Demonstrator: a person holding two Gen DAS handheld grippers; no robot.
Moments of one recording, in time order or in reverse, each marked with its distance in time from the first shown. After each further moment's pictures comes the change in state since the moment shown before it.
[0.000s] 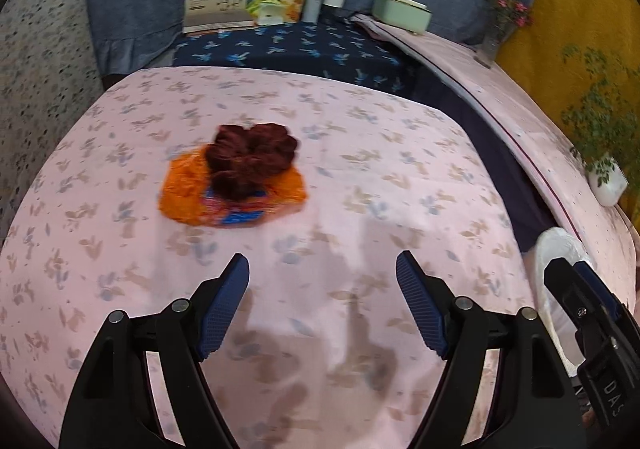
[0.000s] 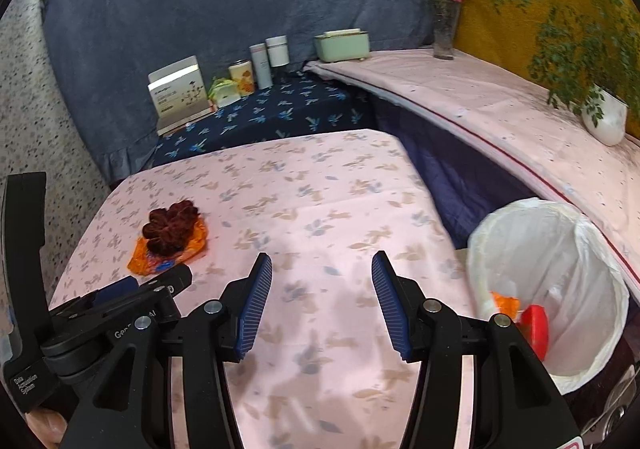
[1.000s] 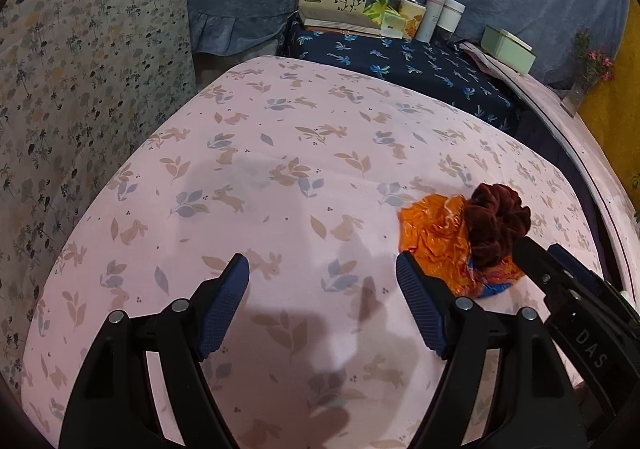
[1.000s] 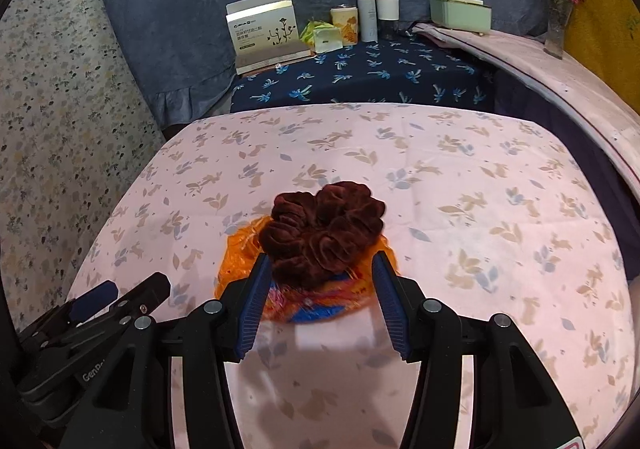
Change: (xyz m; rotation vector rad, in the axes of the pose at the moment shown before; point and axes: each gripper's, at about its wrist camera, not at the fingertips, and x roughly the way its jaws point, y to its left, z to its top) left arm 0.026 0.174 0.031 -0.161 -0.024 0.175; right arm 0.124 0.174 0.012 -0.148 0.142 0.177
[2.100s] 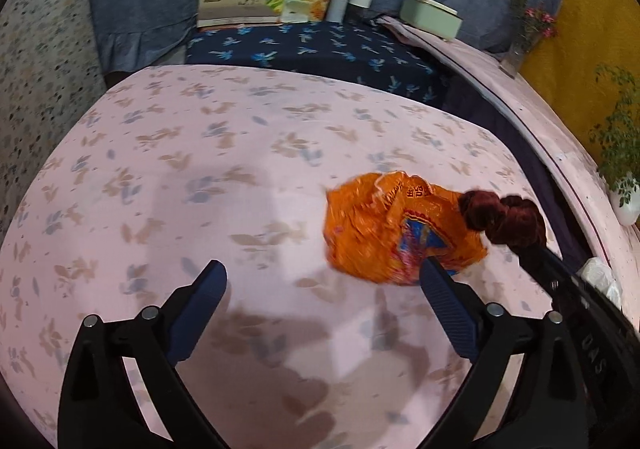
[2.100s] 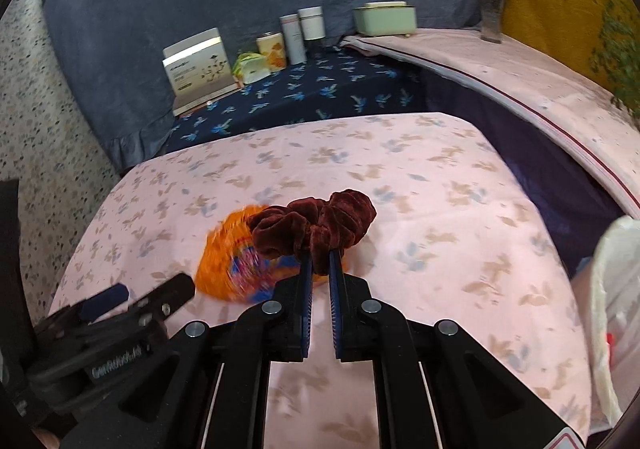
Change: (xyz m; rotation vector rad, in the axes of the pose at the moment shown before) left arm 0.014 -0.129 -0.012 0.155 0.026 -0.166; right arm -0.045 -0.123 -0.015 0.139 -0.083 -0.101
